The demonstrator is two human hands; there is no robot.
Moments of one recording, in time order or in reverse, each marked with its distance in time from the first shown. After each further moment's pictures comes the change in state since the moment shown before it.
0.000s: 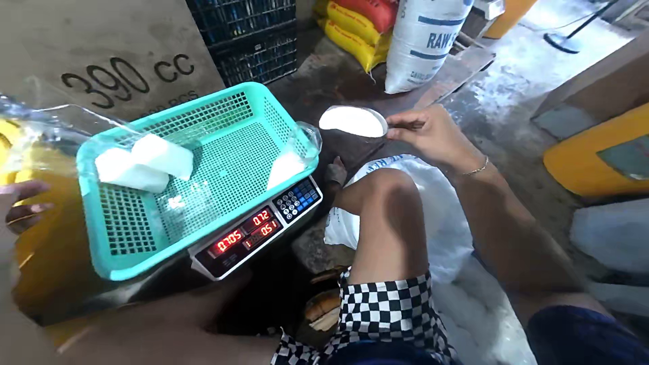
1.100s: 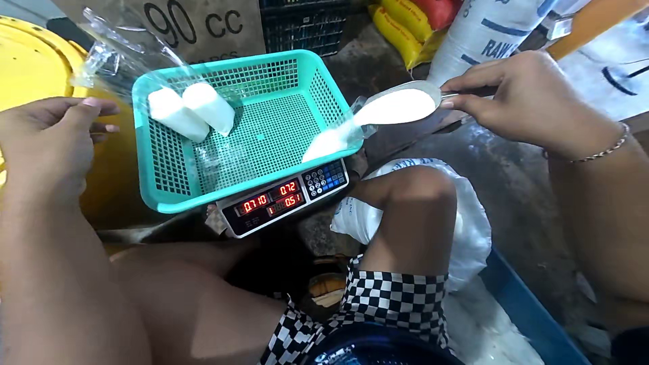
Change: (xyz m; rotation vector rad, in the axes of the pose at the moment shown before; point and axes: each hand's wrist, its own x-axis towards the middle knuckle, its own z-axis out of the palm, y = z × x) left_hand 0.011 -0.008 -0.006 0.106 -0.016 -0.035; right_hand 0.041 -0.088 -0.011 -0.603 -0.193 -0.169
